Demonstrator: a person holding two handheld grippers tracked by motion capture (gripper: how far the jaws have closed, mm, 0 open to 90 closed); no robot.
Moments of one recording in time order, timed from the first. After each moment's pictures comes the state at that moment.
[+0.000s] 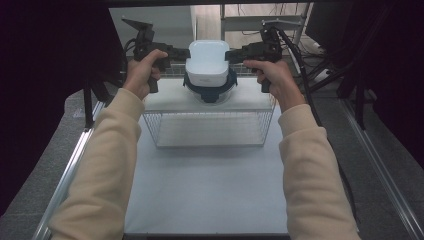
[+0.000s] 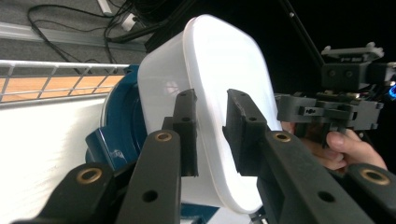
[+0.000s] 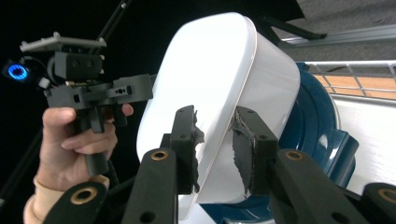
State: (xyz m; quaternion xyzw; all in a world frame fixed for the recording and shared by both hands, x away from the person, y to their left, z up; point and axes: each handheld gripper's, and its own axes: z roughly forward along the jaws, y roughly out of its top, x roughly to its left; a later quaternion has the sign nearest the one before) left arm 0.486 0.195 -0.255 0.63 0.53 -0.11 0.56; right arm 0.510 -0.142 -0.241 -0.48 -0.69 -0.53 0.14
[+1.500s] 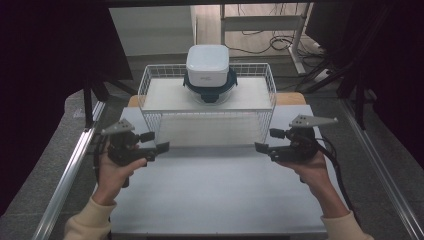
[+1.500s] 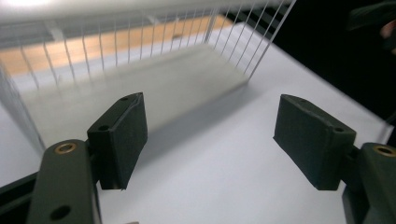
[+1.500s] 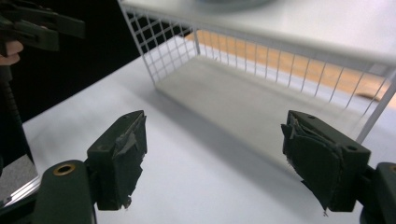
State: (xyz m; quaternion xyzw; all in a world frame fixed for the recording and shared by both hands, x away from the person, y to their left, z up) left arm 0.280 0.219 -0.396 0.74 0.44 0.12 0.50; right arm 0.320 -0.227 -0.362 -0.33 -0.79 -0.50 -0.11
